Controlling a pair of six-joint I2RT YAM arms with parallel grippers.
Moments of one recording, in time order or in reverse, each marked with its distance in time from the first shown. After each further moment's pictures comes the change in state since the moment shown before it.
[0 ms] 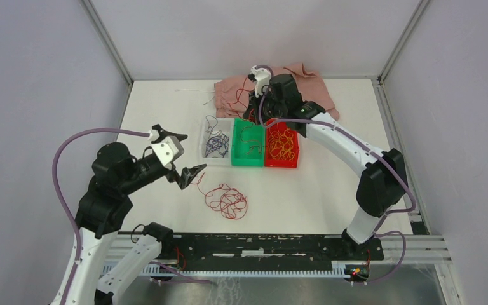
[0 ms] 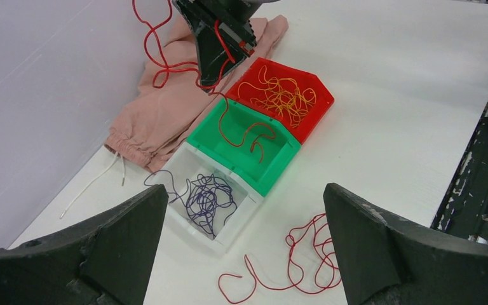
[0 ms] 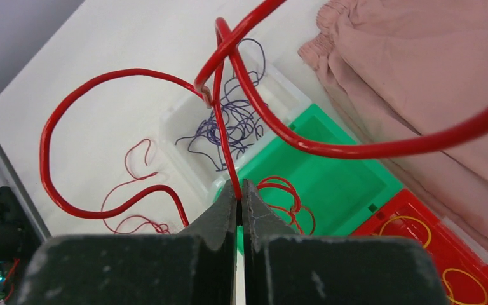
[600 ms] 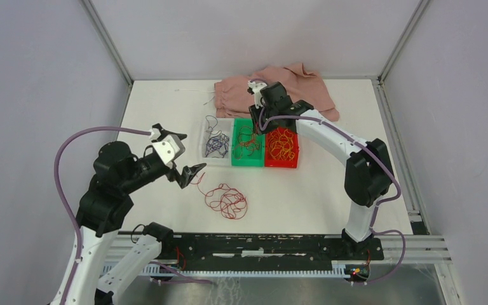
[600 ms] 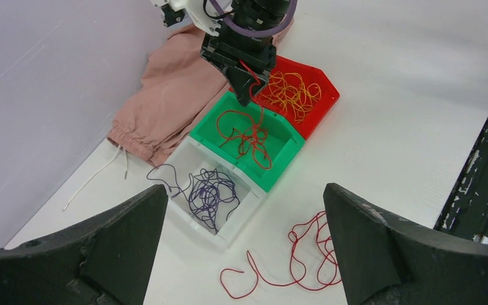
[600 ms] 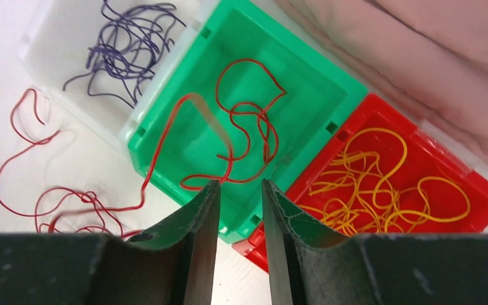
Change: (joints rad) left arm 0.000 0.000 0.001 -0.008 -0.023 0.005; right arm 0.003 0.134 0.055 -0.242 0.202 -0.024
